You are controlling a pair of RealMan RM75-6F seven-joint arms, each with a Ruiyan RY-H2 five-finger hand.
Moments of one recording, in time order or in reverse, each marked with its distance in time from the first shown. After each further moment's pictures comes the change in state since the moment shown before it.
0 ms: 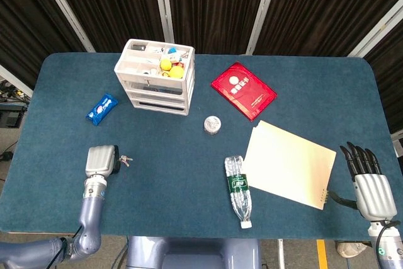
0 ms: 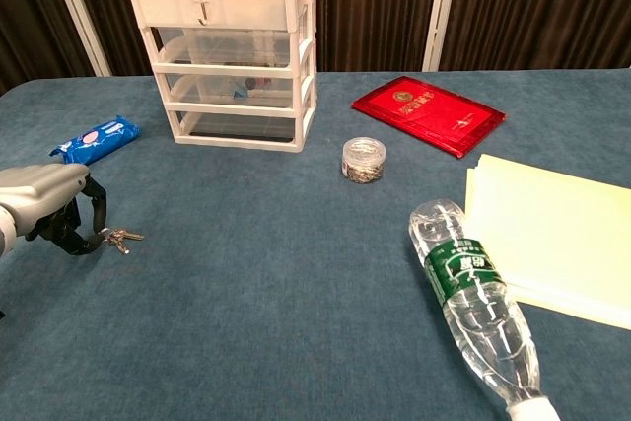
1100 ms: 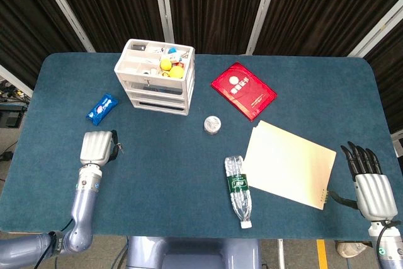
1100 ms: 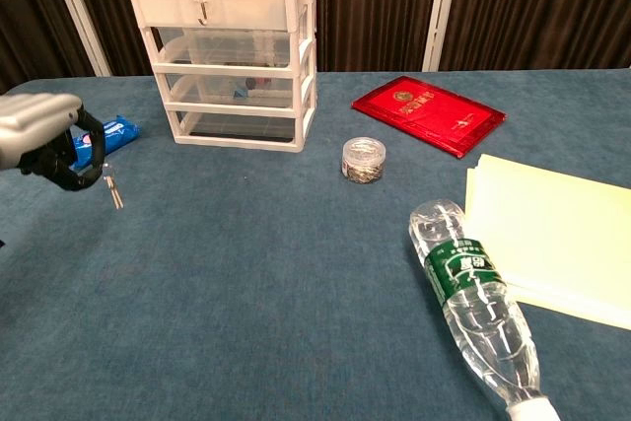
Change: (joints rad) left arm -0.028 0.128 -0.040 -0.127 0.108 0.033 -0.012; right arm -0.001 0.000 0.001 -0.001 0.004 0.000 -0.001
